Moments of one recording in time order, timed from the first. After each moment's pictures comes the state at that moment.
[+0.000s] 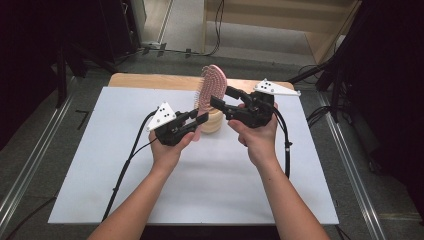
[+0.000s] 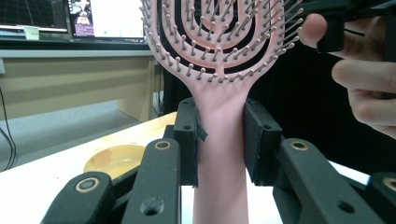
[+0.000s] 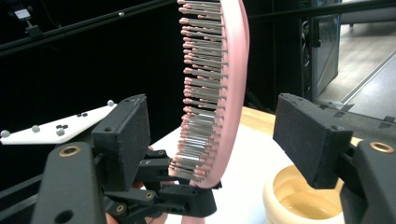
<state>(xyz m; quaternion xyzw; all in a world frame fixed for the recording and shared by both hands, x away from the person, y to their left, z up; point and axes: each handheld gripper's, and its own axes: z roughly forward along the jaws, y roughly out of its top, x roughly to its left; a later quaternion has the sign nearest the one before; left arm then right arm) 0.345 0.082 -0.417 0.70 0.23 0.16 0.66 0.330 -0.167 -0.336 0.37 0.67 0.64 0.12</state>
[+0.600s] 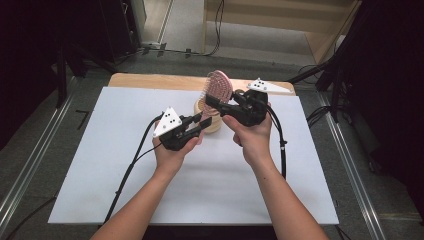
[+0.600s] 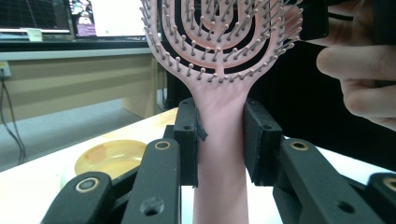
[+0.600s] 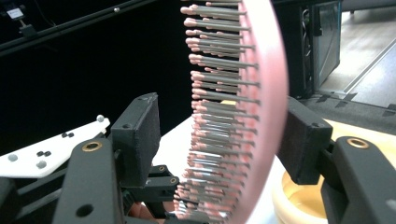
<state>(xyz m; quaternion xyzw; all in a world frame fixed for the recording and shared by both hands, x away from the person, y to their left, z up) 0.335 0.072 -0.422 0.70 0.22 0.18 0.65 0.336 -0.155 -0.338 0.39 0.67 0.63 0.11</state>
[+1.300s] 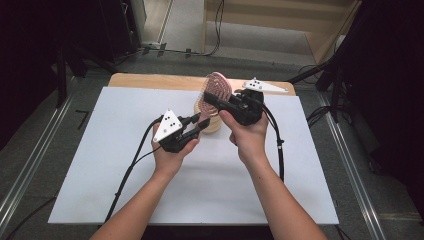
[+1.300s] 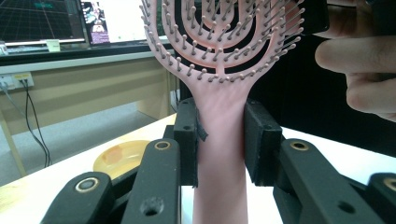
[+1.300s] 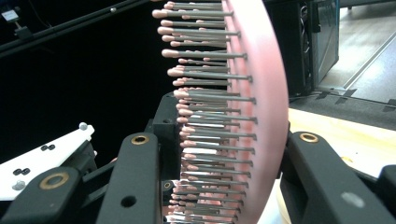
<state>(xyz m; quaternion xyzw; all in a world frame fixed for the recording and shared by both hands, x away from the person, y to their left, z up) 0.329 0.075 -0.421 0.71 0.22 0.21 0.64 0.338 -0.147 -0.339 0.40 0.67 0.62 0.11</state>
